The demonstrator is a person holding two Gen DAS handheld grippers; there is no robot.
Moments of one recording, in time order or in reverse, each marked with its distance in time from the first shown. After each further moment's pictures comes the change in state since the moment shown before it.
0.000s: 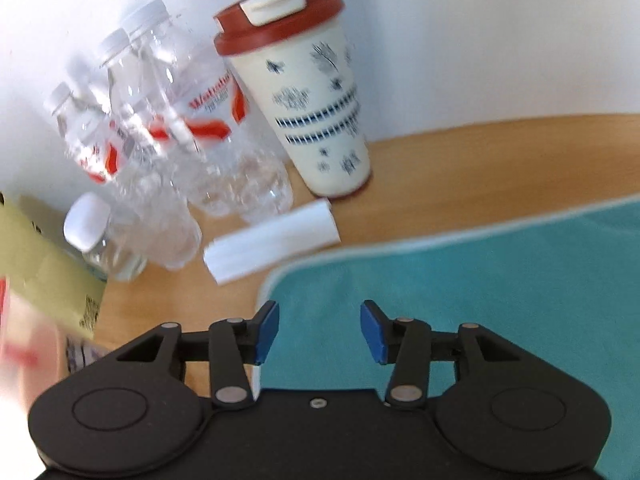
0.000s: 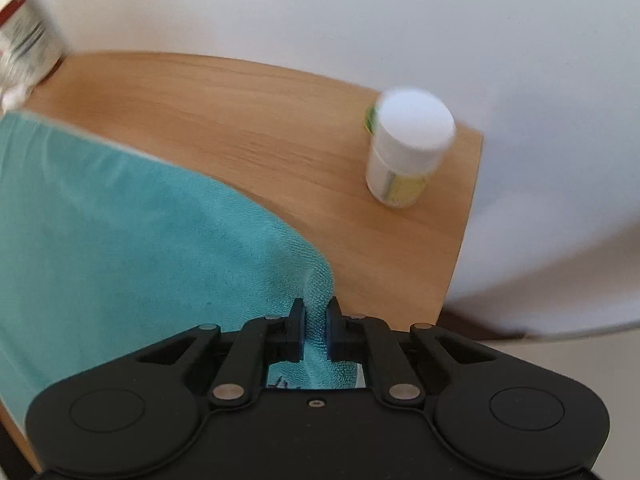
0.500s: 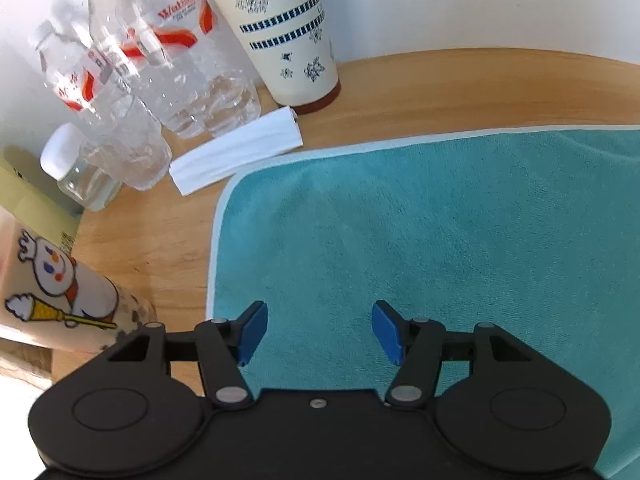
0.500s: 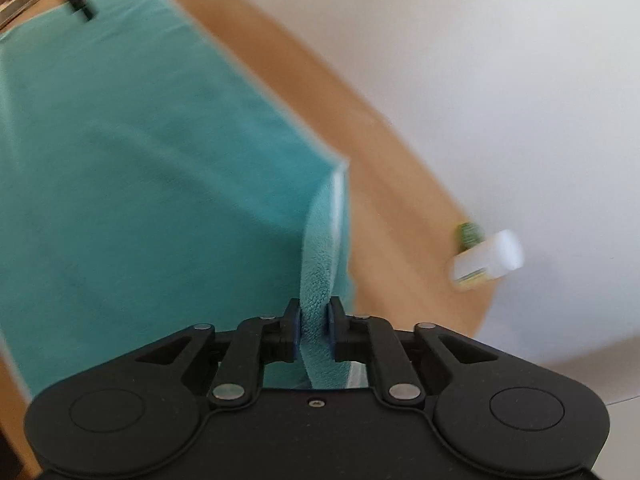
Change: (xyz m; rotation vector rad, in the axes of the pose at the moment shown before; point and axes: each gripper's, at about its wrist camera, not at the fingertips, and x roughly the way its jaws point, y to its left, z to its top) left arm 0.002 -0.017 -0.029 -0.024 0.106 -0.028; right arm -0.046 0.140 -0.086 -0.419 -0.149 -0.169
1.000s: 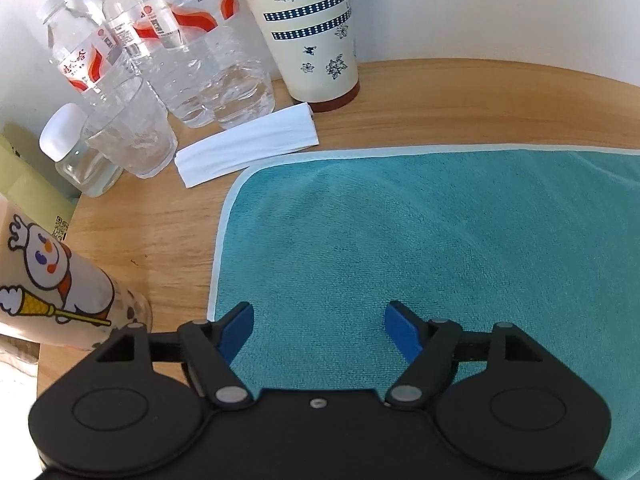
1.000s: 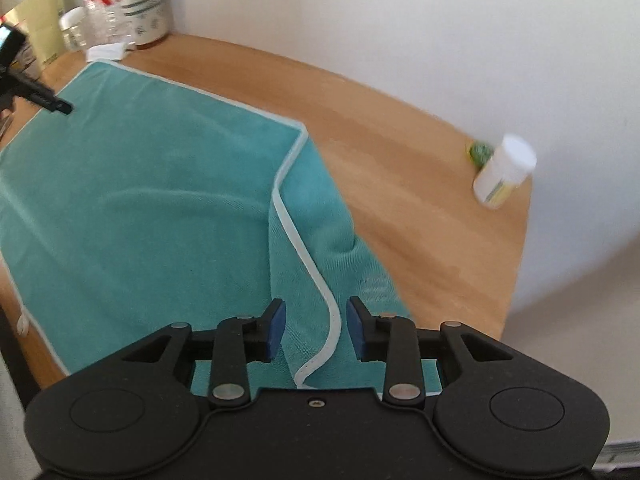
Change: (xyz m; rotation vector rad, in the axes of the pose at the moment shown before) left arm 0.009 0.015 0.007 -0.053 0.007 -0.032; right arm 0.033 -0.032 -0.028 0.426 0.062 0.173
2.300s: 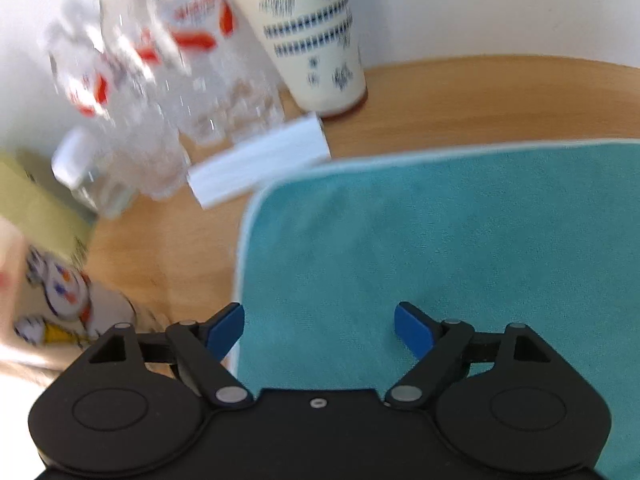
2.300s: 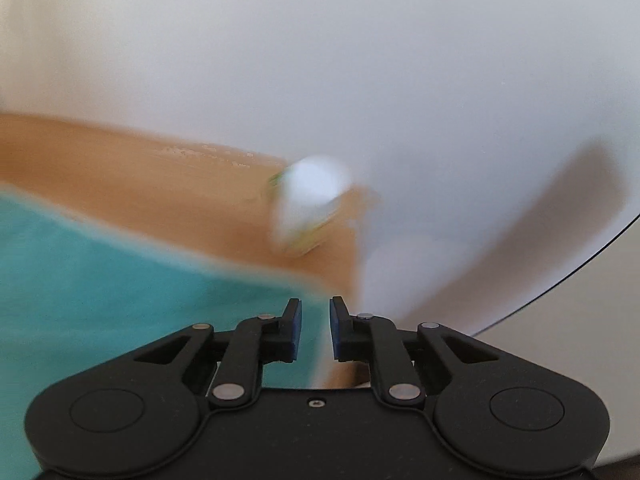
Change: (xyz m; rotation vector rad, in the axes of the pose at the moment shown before) left arm 0.003 -0.002 0.007 0.053 -0.057 0.066; right arm 0.004 -0.080 0.025 0.171 -0.085 -0.262
